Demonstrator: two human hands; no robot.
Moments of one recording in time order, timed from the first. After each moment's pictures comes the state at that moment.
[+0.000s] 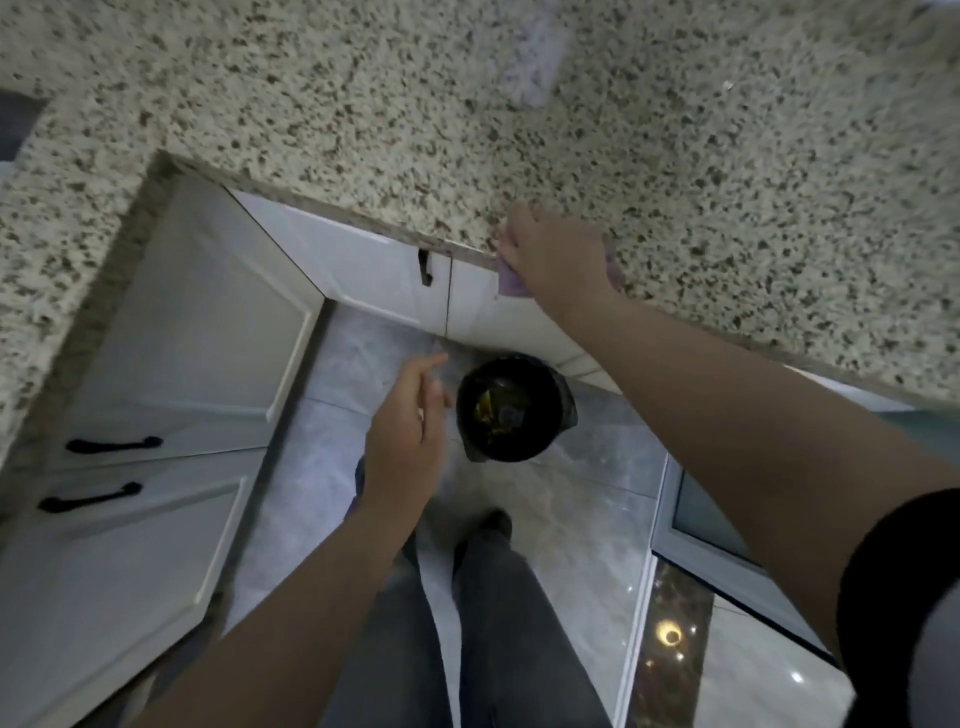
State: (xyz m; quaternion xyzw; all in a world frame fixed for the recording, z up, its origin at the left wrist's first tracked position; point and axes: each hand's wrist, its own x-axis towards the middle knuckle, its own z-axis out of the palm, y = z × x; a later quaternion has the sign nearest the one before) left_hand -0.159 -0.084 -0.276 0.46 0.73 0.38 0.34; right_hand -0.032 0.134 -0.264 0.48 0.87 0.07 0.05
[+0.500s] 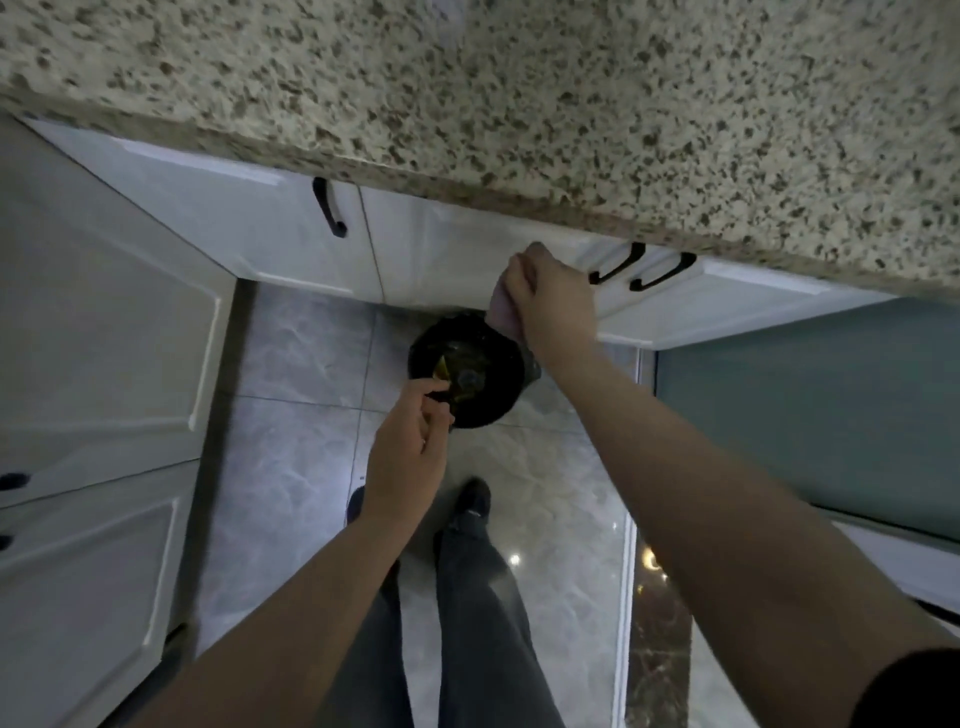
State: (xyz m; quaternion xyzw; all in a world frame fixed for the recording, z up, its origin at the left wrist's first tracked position) left_hand -0.108 -0.119 -0.363 0.47 0.67 0.33 0.47; right_hand 0.049 0.038 -0.332 0.67 0.69 -0.23 -0.15
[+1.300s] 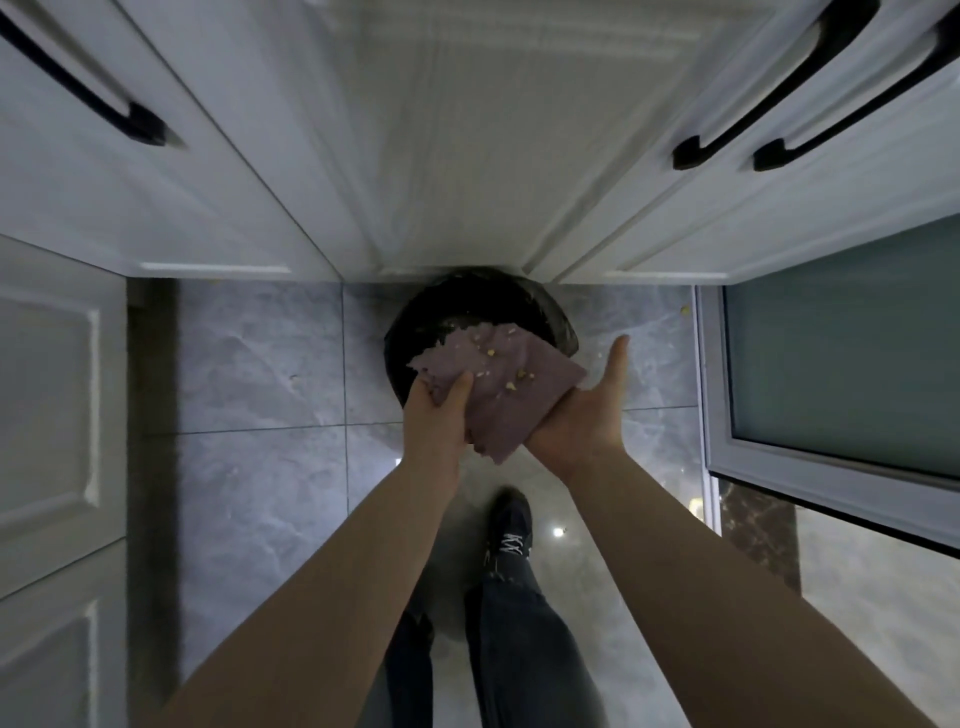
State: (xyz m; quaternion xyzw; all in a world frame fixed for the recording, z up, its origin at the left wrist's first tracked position) left_hand -0.049 -0.050 -0.628 0.09 0.64 0.35 0.68; right_hand 0.090 -0.046 -0.609 0.39 -0.15 -0.76 -0.49
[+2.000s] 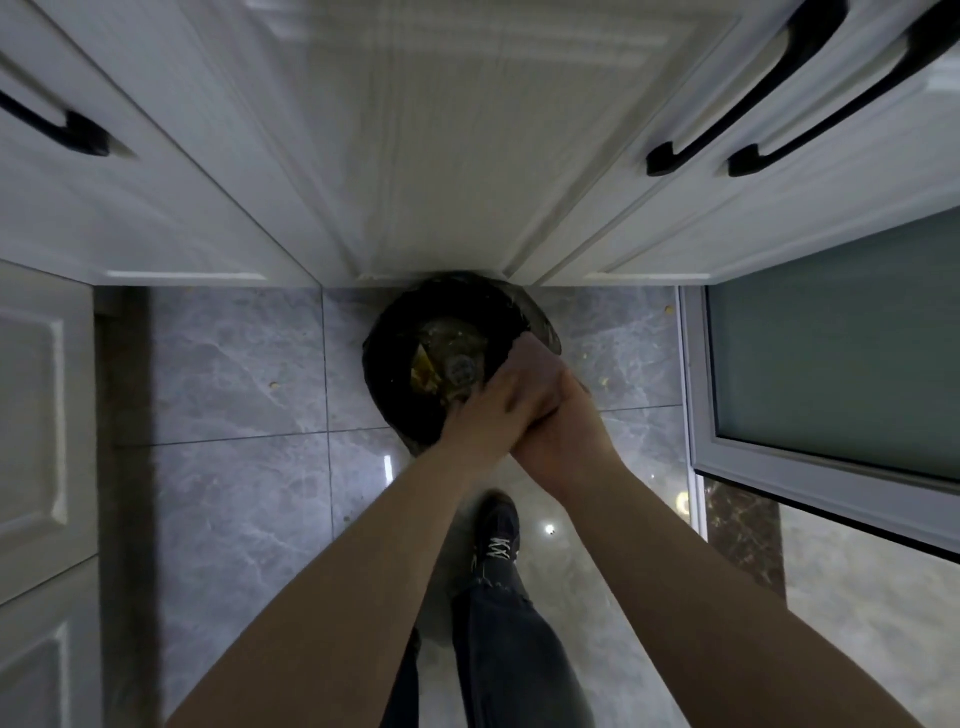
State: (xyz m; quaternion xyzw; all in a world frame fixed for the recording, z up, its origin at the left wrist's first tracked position) left_hand 0.007 -0.025 -0.641 0.52 0.57 -0.02 0.63; right_hand 0.095 -0.048 -0.601 0.49 -0.21 -0.70 -0.48
